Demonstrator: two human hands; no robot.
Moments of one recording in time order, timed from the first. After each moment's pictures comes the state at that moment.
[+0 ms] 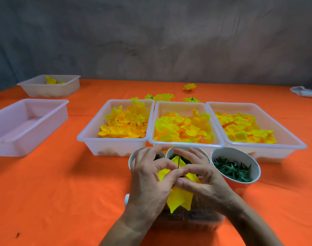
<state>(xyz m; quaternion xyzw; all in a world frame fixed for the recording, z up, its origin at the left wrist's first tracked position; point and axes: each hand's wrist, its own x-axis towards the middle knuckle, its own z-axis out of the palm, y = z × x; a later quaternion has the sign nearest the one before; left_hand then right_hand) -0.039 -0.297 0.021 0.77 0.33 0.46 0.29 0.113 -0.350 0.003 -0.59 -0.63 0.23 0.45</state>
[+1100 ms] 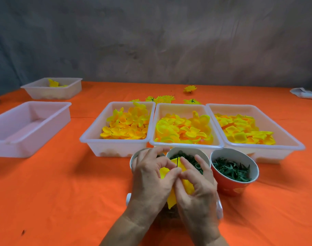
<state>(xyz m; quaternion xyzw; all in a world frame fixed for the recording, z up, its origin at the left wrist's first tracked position) -0.036 -0.297 0.025 0.77 0.36 0.44 0.29 0.047 -0.356 -0.013 -0.70 -0.45 -0.09 0.55</state>
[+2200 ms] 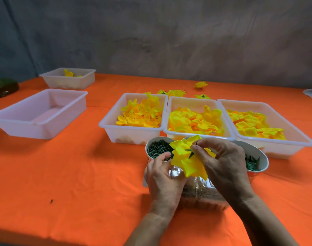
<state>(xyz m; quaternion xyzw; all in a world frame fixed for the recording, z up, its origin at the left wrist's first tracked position) -0.037 -0.316 -0.026 0.65 0.47 0.50 0.33 0.058 -0.365 0.044 -0.70 -0.50 0.00 0.51</state>
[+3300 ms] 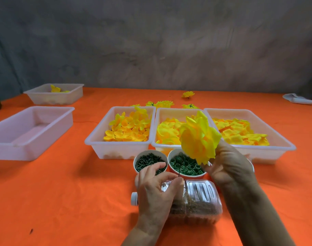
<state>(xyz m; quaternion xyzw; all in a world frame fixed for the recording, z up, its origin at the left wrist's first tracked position) -0.038 -0.307 -0.023 0.72 0.38 0.49 0.31 0.090 -0.352 0.071 -0.48 -0.13 0.41 0.77</state>
